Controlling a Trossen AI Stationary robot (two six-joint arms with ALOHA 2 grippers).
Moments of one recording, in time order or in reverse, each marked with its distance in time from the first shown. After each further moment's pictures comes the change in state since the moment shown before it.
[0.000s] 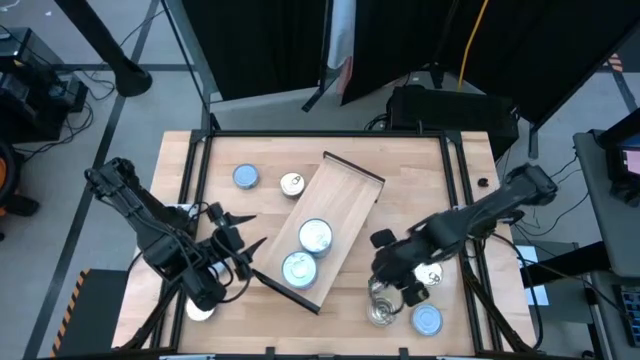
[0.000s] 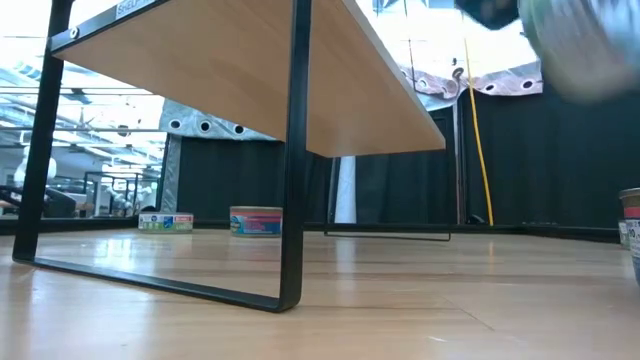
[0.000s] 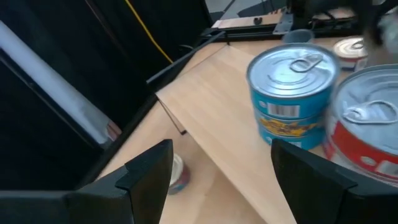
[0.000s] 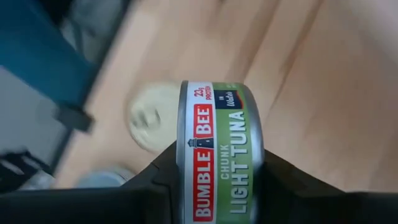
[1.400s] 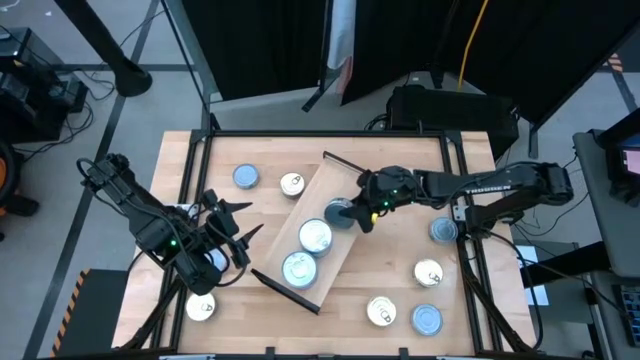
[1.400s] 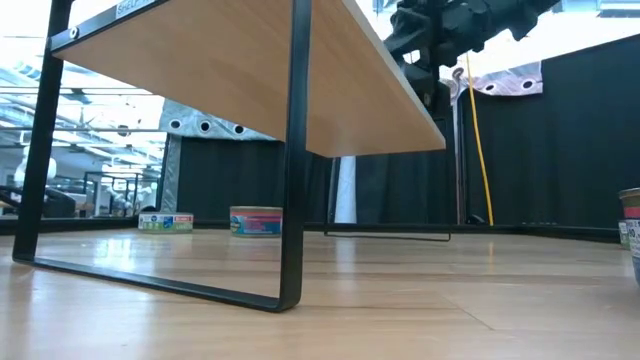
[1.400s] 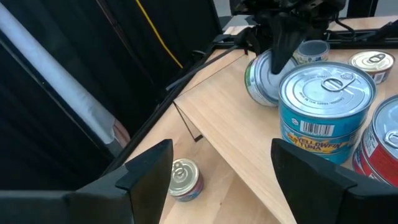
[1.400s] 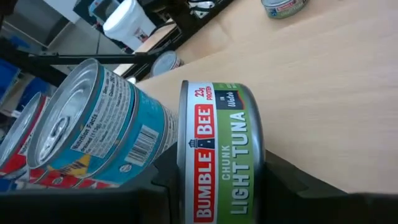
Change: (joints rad) left arm 0.049 -0.082 0.001 0.005 -0.005 0.063; right arm -0.513 -0.182 -0.431 0.871 -0.012 0.578
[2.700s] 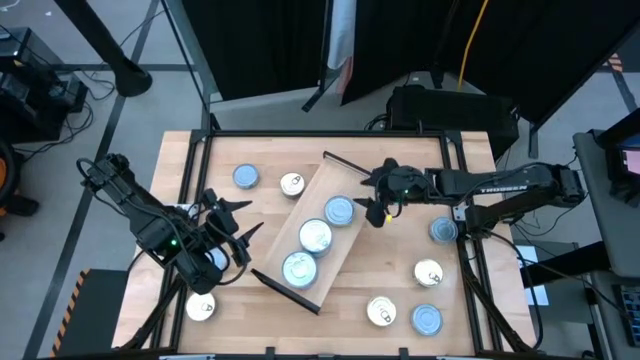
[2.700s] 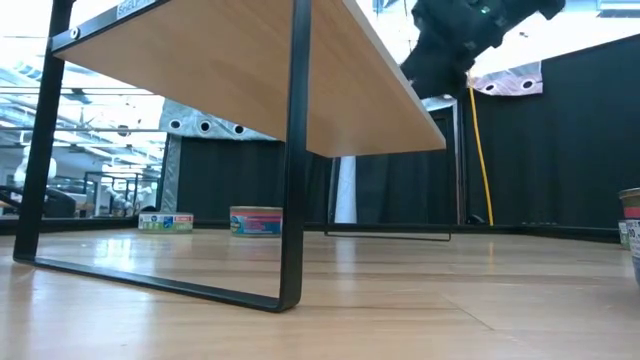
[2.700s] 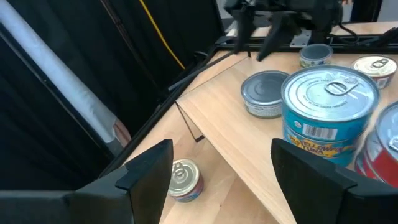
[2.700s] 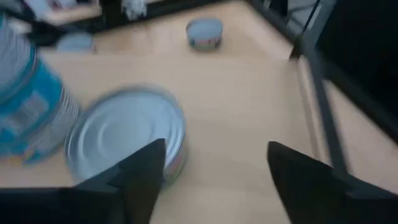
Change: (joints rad) left arm 0.008 0.000 -0.001 -0.006 -0.012 -0.026; right arm 0.008 -0.121 0.006 -0.212 0.341 -0.411
